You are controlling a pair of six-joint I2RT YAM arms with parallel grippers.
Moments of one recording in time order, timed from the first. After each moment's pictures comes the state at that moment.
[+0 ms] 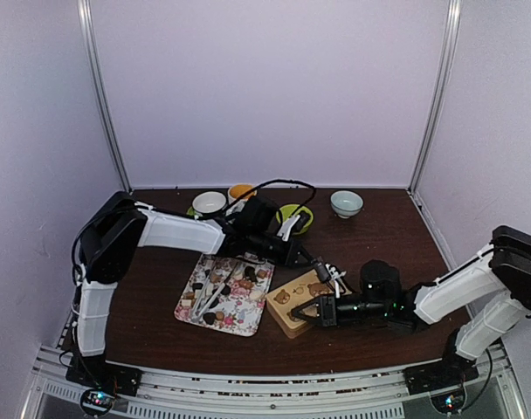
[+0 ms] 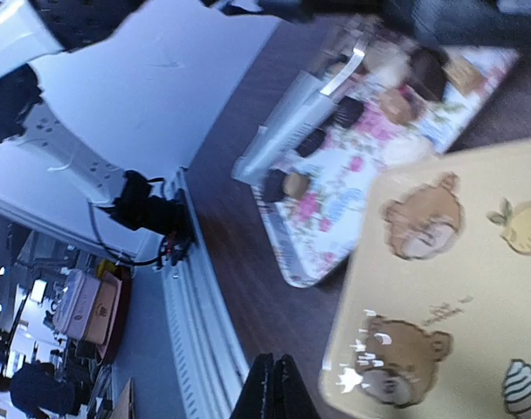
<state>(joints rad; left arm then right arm) -0.89 2.15 1.48 0.07 0.56 -0.46 0.96 1.48 0.37 0.82 -0.43 0.81</state>
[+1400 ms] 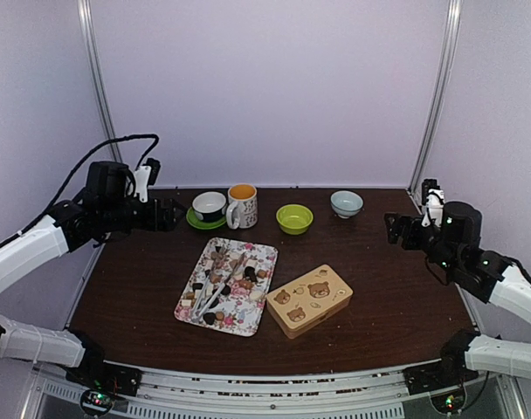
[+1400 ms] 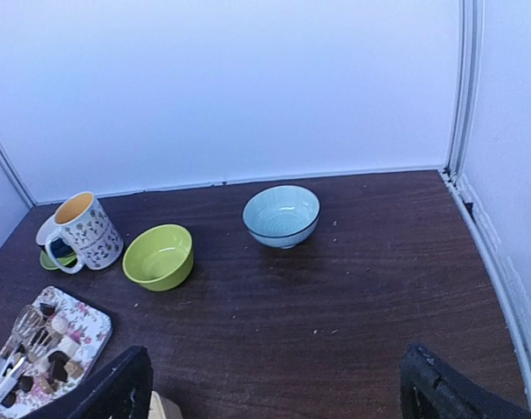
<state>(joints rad) -0.49 1.12 0.96 -0.36 0.03 -0.23 0.49 0.77 0.56 -0.06 0.31 0.29</state>
